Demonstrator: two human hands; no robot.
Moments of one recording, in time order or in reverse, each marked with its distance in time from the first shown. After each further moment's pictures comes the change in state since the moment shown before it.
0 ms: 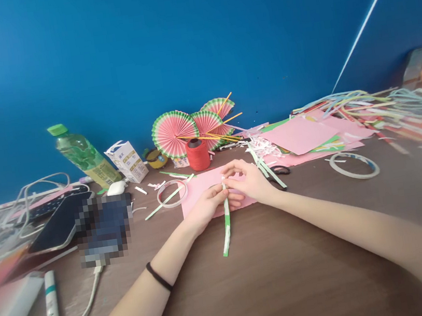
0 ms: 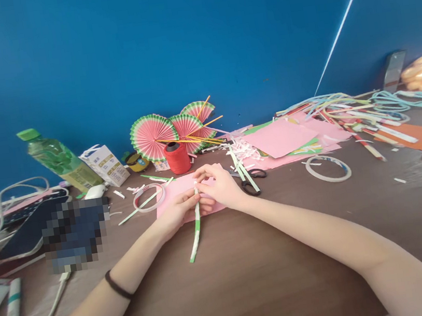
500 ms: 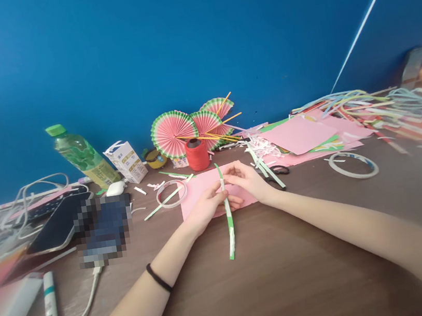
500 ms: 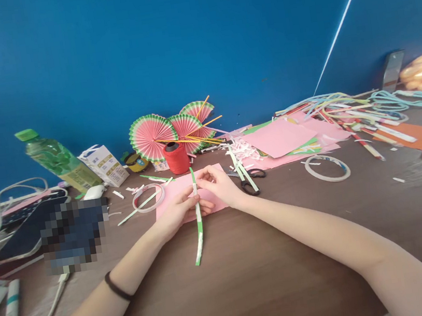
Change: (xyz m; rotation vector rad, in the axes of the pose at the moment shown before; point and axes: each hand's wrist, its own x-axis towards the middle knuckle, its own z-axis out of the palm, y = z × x) left_hand -0.003 0.002 0.004 0.052 0.037 0.000; right_hand 0.001 0.017 0.004 0.286 -0.042 0.118
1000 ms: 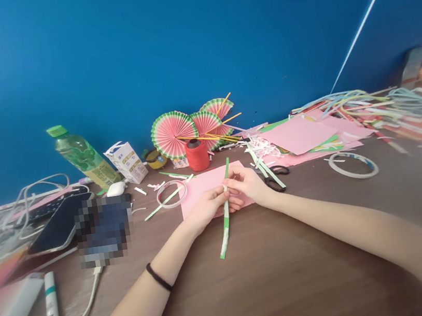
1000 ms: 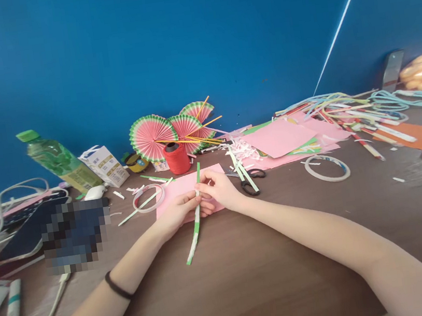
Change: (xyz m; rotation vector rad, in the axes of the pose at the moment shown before) left_hand 0.006 -0.007 -0.006 0.040 -0.045 -0.022; right_hand -0.003 -0.002 0.002 -0.058 -0.038 -0.043
